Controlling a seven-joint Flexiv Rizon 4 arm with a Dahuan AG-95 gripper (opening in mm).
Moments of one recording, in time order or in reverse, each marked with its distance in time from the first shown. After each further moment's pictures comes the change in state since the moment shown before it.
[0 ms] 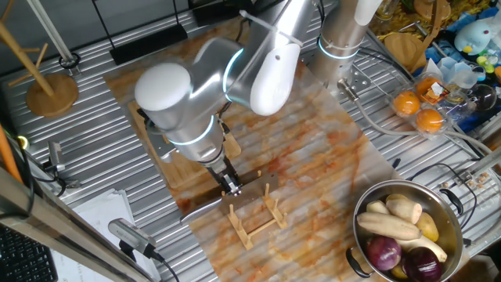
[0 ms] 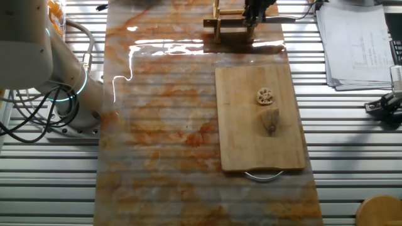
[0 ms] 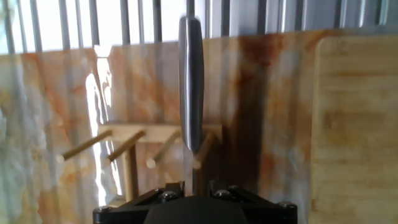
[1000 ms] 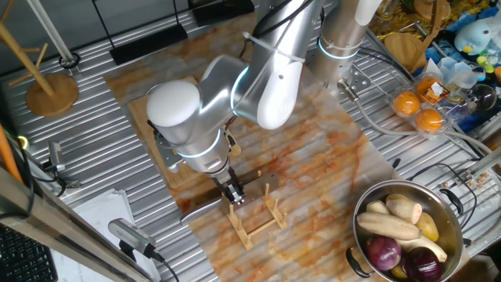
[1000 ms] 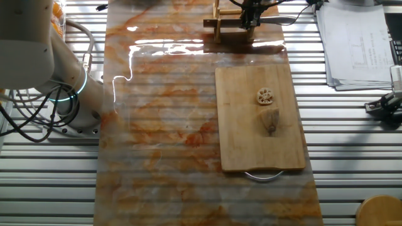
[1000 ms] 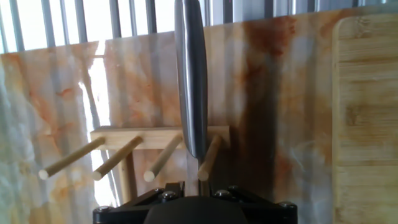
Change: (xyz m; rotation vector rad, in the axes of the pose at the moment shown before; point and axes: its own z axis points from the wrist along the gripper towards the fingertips) arm -0.004 0.005 0.038 -0.004 -0.007 0.031
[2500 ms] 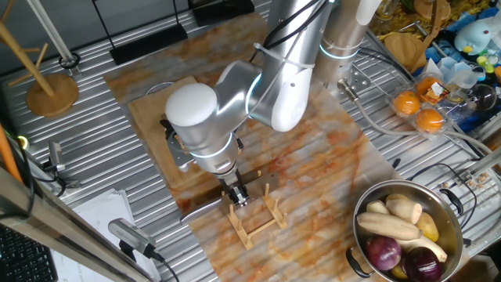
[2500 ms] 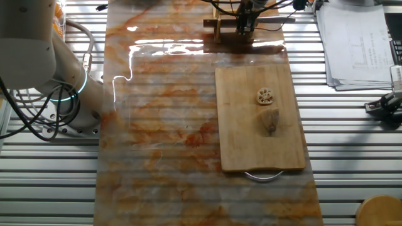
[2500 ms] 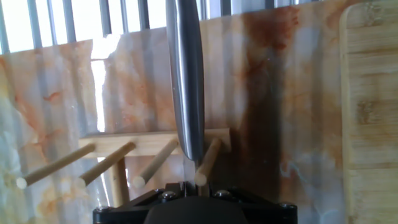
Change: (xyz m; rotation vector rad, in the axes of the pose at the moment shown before) arm 0.000 -0.003 0.024 -0.004 -0.053 0.016
